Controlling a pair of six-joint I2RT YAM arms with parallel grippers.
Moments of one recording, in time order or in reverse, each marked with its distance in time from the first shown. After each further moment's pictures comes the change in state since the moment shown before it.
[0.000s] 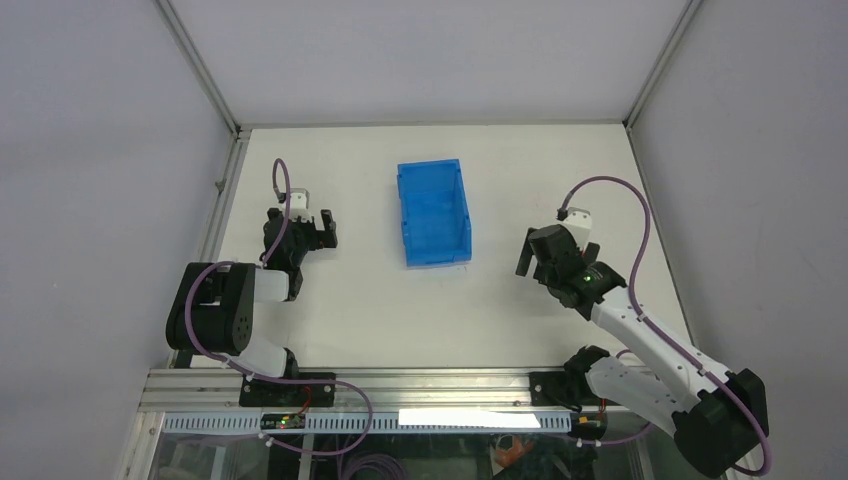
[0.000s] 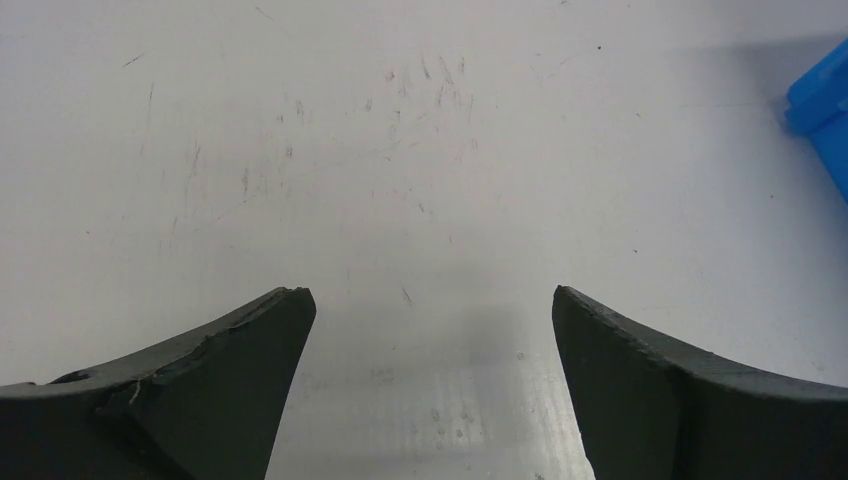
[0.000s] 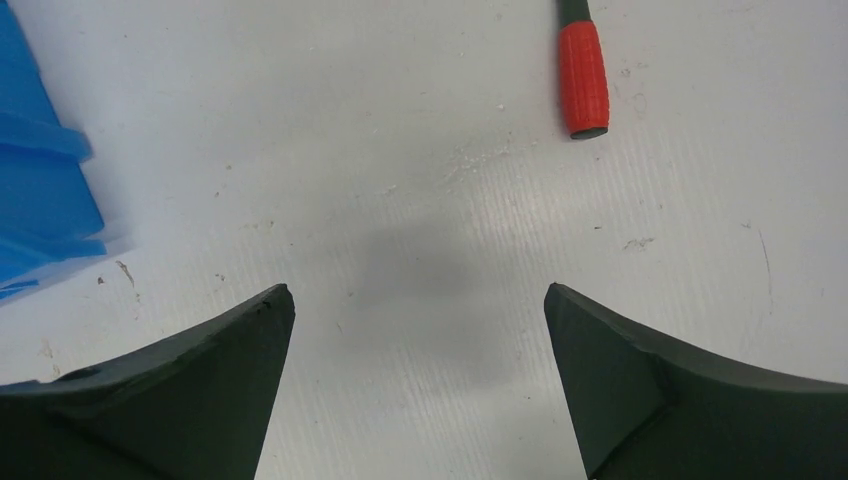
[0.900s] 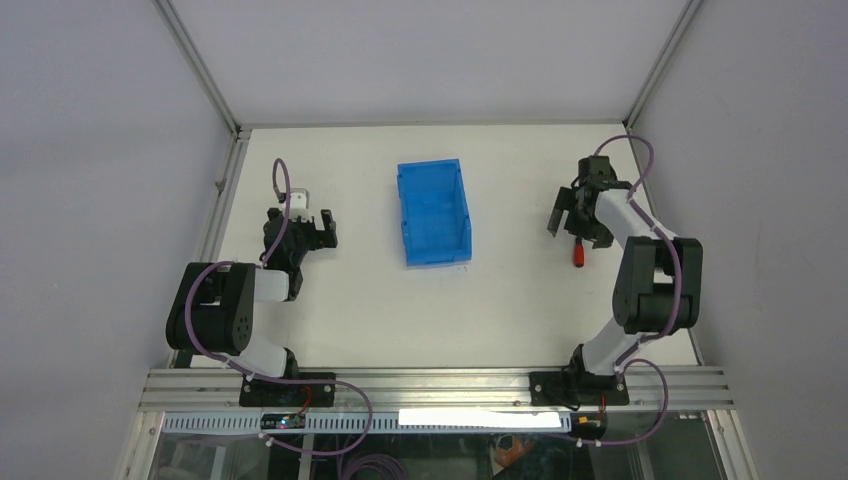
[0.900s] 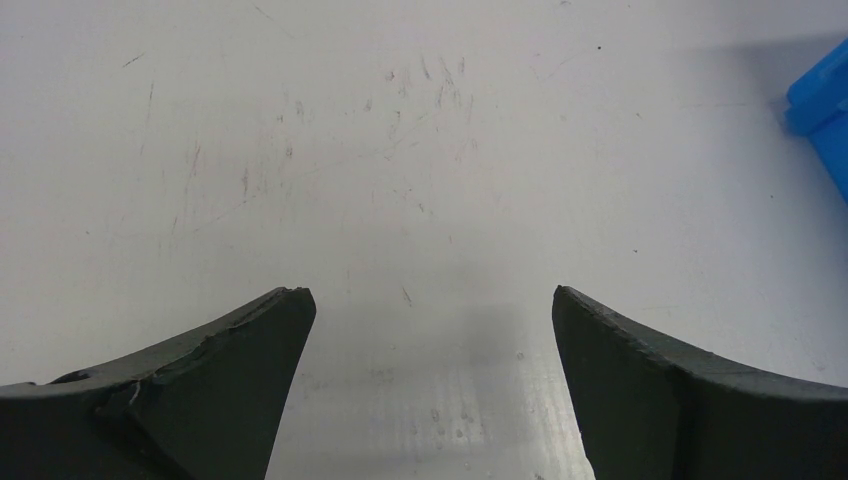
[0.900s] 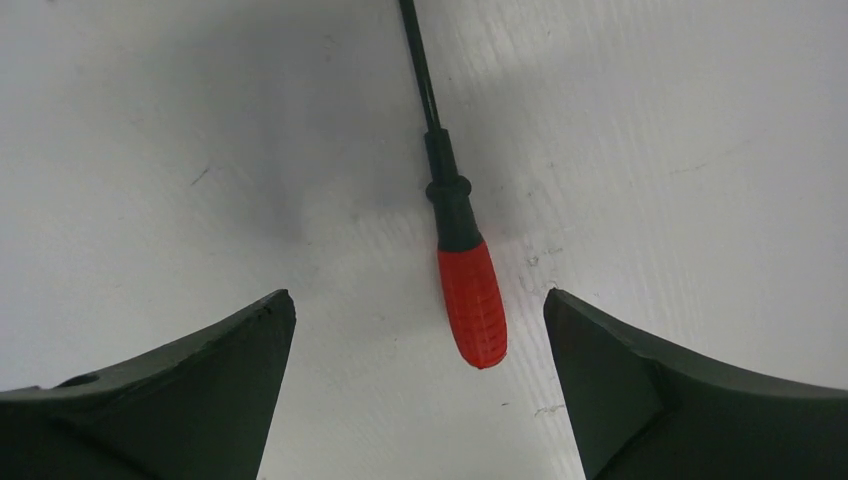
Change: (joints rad) left arm 0.000 0.000 0.000 0.000 0.000 0.000; right arm -0.572 0.693 0.462 -0.014 -0.375 -0.339
